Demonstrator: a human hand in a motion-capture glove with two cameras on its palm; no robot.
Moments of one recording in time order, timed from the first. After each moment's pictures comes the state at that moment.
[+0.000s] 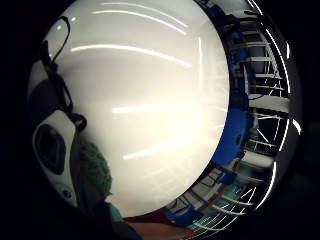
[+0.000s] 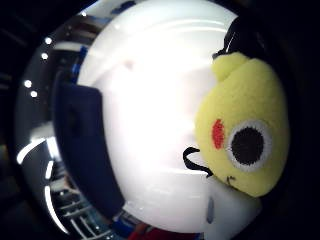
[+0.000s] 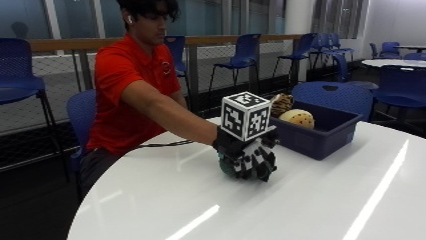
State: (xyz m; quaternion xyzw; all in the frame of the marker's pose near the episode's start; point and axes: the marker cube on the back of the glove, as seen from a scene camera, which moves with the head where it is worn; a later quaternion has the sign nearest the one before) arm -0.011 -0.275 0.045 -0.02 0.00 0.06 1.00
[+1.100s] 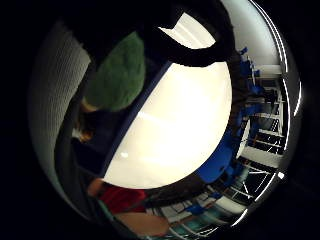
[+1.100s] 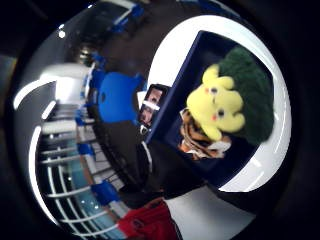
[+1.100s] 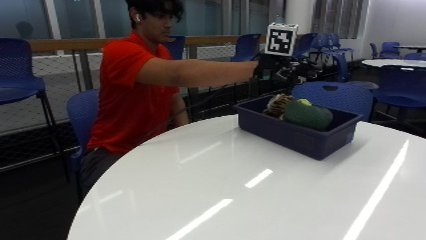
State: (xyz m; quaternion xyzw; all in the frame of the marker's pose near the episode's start) arm -0.281 -0.196 -0.105 -0.01 0.02 -0.22 0.98
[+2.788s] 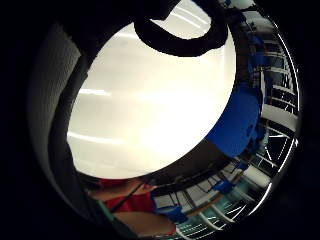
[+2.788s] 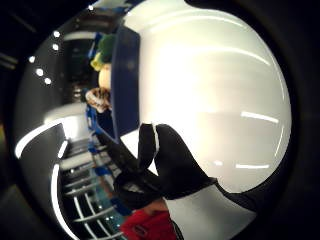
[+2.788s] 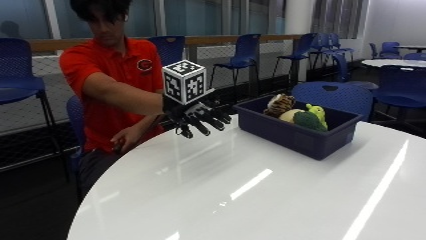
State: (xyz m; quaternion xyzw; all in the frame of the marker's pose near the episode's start) arm 0.004 -0.080 -0.005 -0.06 -0.08 0.00 1.00
